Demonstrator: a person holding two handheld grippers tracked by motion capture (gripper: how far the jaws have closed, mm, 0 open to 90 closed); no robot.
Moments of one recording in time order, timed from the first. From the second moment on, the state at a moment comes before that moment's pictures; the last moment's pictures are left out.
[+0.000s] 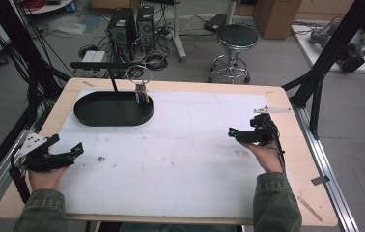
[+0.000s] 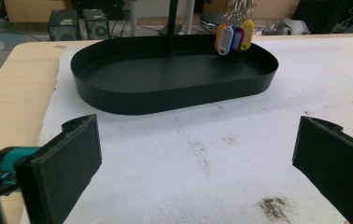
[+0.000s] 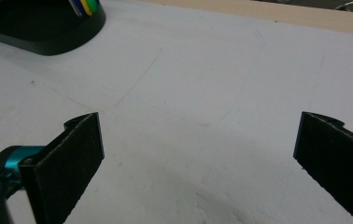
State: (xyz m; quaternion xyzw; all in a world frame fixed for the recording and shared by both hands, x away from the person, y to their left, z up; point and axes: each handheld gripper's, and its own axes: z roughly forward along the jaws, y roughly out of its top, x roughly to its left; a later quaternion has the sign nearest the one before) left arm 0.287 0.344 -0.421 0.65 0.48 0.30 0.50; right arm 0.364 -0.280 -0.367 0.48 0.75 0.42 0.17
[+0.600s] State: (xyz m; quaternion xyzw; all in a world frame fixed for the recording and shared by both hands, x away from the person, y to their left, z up) left arm 0.286 0.343 -0.421 0.65 0.48 0.30 0.50; right arm 0.325 -0.290 -0.391 0.50 0.74 0.41 0.21
